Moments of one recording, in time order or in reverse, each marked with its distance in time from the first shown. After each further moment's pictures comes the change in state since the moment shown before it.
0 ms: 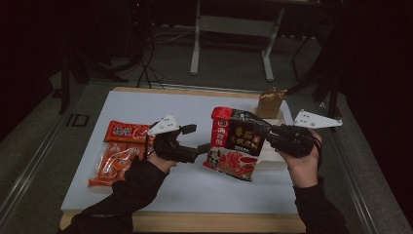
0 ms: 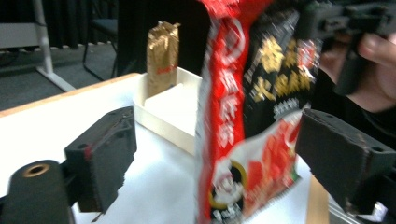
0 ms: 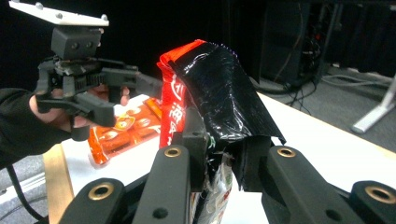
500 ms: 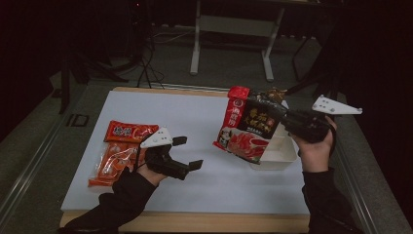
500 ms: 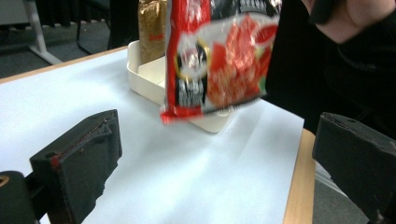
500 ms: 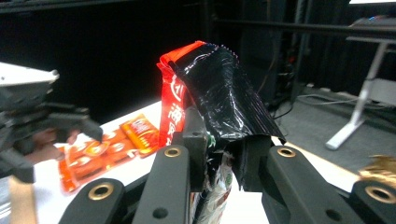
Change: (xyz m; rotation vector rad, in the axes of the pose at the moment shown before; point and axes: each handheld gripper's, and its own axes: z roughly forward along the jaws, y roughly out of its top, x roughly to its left) left arm -0.009 -0.024 -0.022 0.070 0.006 0.022; right arm -0.037 0.020 -0.019 -0.093 -0.071 0.000
